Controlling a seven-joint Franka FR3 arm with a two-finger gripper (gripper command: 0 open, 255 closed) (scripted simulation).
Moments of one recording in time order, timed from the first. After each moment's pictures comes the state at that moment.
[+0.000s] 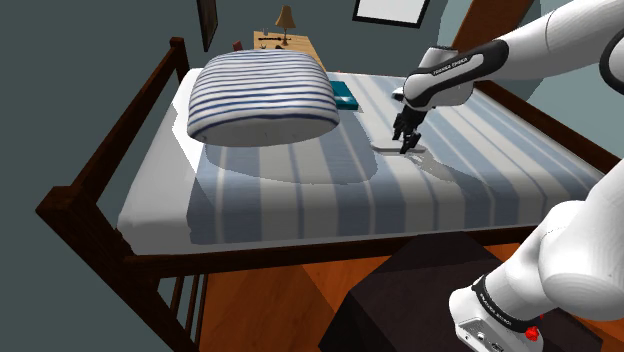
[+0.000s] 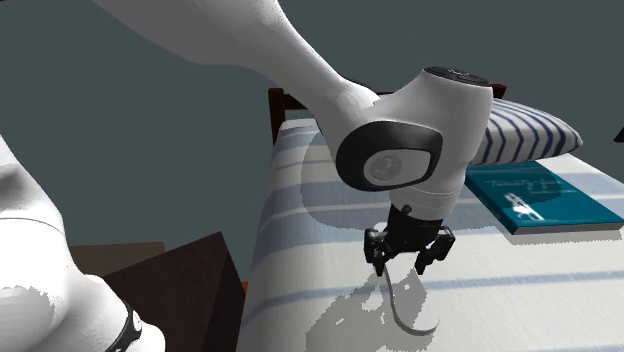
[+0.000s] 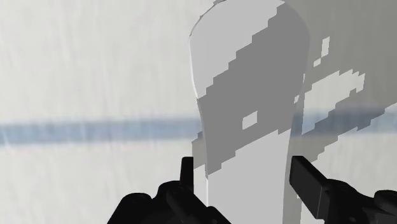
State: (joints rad) arm 0.22 0.09 -0.59 -2.24 0.05 2.33 -1.46
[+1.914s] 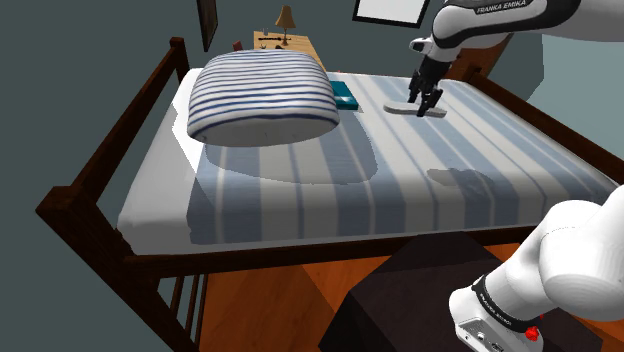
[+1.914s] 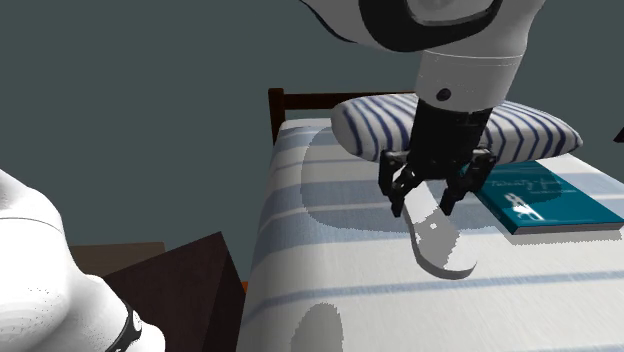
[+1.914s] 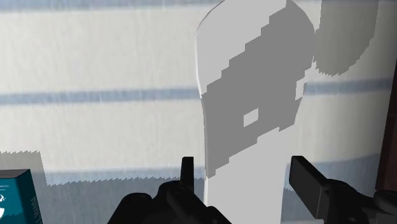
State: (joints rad) arm 0.23 -0.09 -0.58 -2.01 -0.07 1.95 -1.38
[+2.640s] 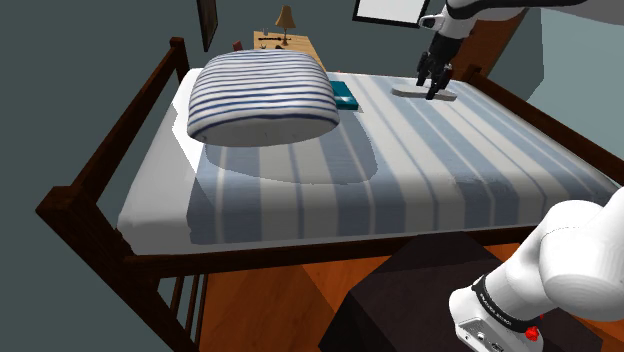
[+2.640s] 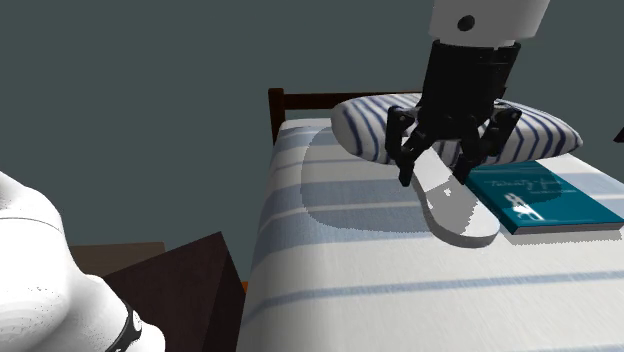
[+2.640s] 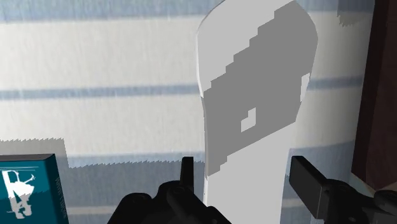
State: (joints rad) arm 0.23 -0.11 -0.58 -1.88 -0.08 1.80 -1.38
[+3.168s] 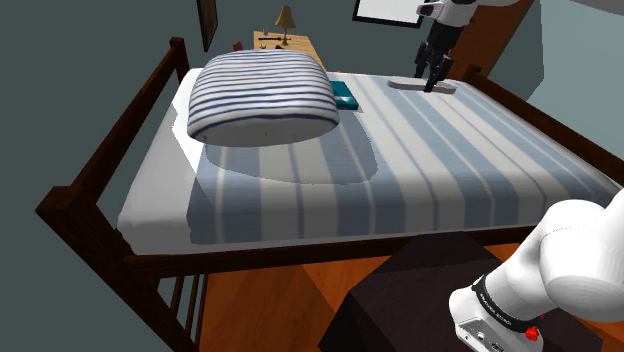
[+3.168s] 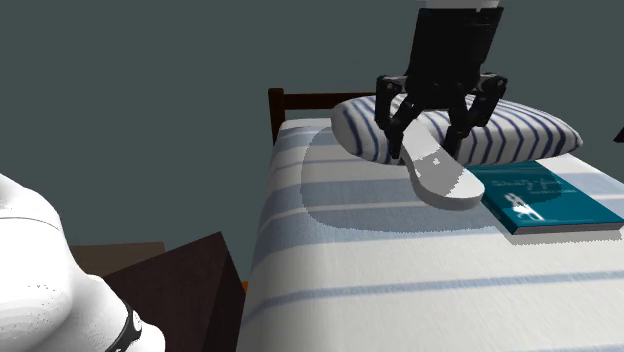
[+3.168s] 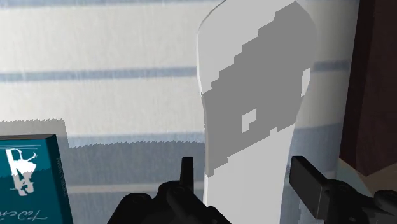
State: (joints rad) arm 0.26 -0.13 -0.54 -1.83 -0.08 1.73 -1.32
